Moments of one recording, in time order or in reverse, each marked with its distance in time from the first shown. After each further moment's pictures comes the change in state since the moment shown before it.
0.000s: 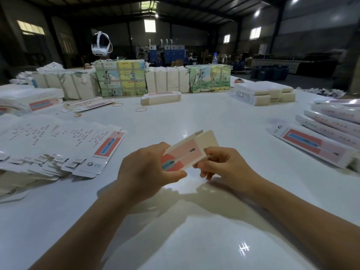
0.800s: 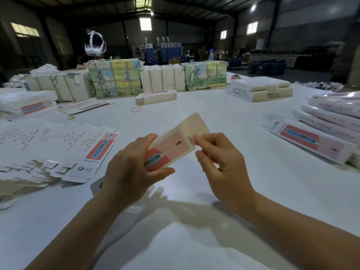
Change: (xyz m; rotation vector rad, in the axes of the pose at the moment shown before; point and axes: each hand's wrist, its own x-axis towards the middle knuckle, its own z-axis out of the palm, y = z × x) left_hand 0.001 0.000 -0.002 -0.105 0.188 0.055; right_hand -0.012 -0.011 0.024 -0.404 0.485 -0.522
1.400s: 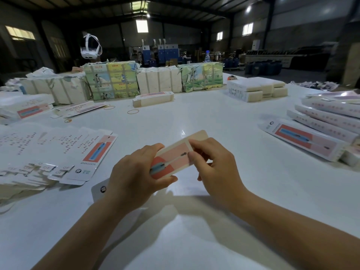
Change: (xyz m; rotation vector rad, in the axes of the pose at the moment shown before) left_hand -0.002 0.008 0.005 0.090 -0.089 0.059; right_hand 0.002 -0.002 0.001 0.020 -0.065 0.199
